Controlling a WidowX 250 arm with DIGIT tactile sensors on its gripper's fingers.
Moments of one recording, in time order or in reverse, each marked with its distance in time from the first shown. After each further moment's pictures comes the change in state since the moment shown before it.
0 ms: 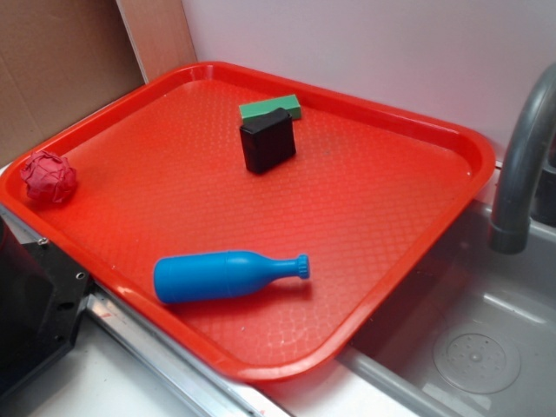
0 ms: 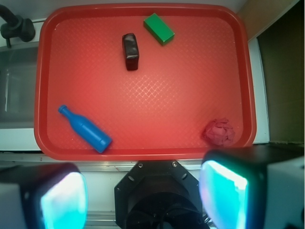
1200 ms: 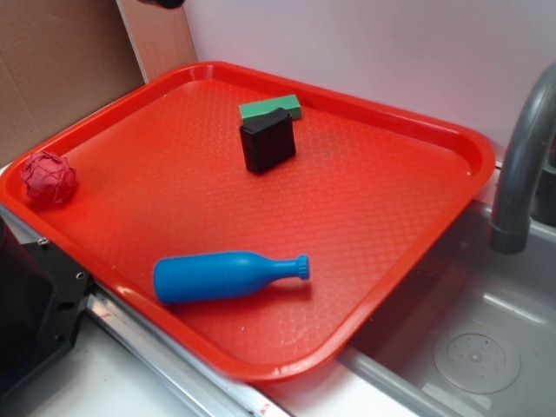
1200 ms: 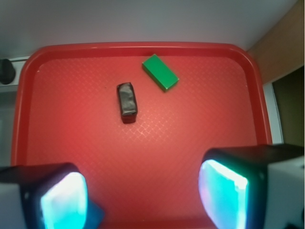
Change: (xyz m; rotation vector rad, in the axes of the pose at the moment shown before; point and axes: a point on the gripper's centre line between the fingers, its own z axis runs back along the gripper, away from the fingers) arm 0.076 0.004 -0.052 0.032 -0.115 0.010
